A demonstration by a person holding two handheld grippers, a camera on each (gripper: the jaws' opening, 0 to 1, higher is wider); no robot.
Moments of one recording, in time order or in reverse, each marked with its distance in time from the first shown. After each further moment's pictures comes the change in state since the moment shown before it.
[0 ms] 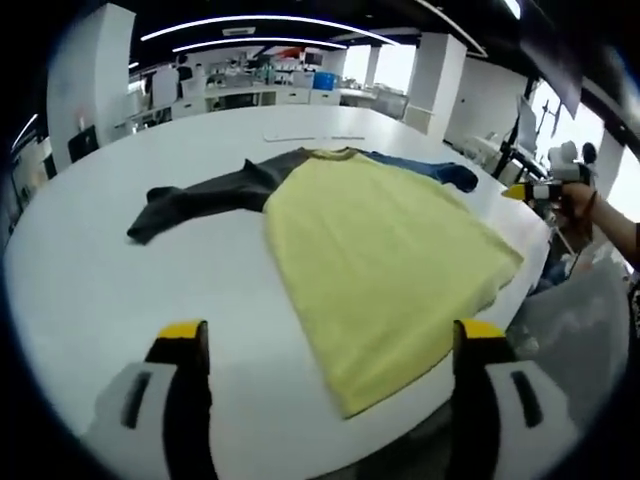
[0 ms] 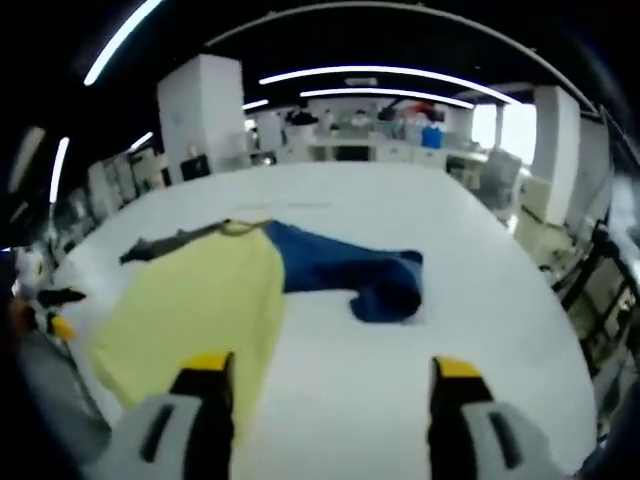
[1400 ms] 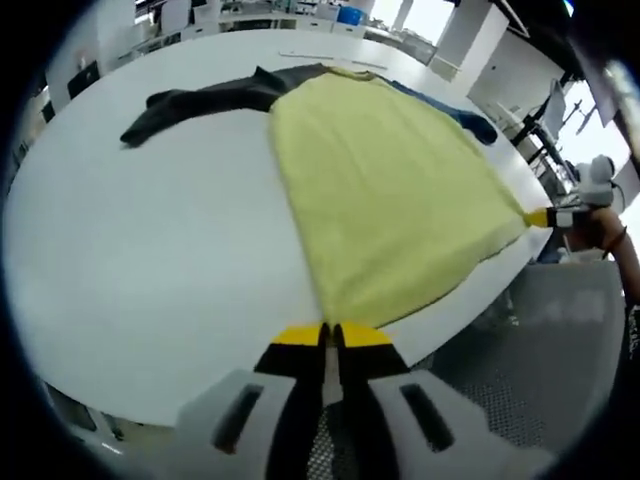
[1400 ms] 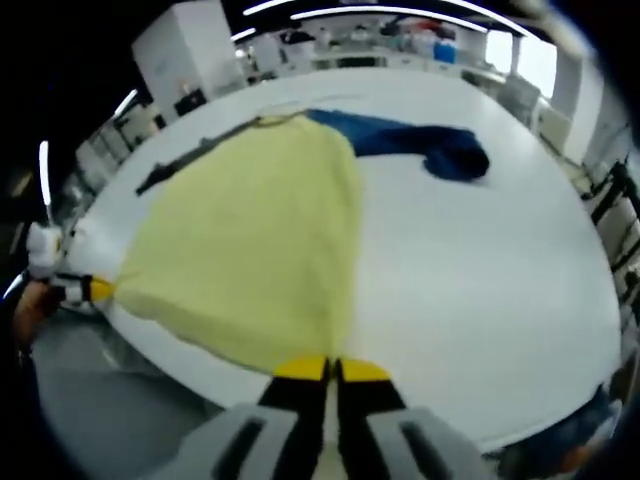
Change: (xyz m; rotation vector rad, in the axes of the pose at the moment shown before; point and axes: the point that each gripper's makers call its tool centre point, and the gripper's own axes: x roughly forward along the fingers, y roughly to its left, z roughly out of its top) left arm -0.008 0.002 -0.074 -0.145 0.325 0.013; right arm -0.048 0.106 -0.113 0.060 0.416 0.075
